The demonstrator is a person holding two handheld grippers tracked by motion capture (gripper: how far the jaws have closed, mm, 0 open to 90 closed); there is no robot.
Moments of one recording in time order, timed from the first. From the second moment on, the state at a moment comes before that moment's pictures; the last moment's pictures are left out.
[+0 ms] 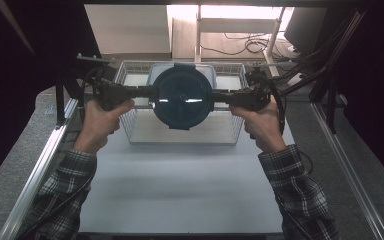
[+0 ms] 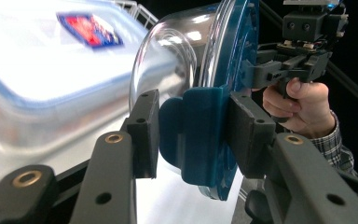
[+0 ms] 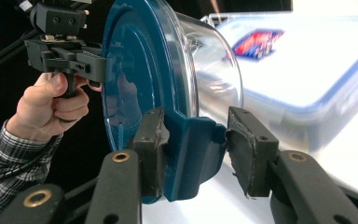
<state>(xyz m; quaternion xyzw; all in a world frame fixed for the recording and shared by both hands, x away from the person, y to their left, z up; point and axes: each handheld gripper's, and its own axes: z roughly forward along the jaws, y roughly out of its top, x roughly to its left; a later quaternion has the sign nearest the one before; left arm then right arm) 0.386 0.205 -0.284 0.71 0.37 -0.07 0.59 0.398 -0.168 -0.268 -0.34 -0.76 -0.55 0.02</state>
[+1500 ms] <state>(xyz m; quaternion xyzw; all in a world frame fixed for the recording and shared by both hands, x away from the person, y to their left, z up) 0.481 0.210 -0.269 0.67 0.43 -0.08 0.60 0.481 -0.150 -0.241 -0.40 -0.73 -0.56 -0.04</state>
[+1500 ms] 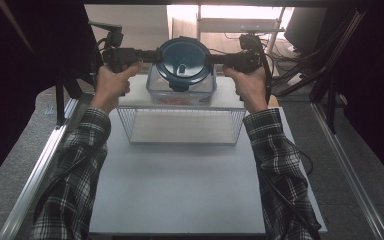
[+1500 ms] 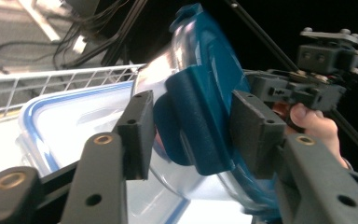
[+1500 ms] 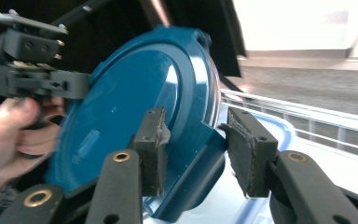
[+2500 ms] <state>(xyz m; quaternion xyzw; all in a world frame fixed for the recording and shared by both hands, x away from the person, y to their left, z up) 0.412 0.209 -0.279 0.72 0.39 0.06 0.56 0.422 -0.147 -0.261 -0.34 -0.78 -0.51 -0.11</state>
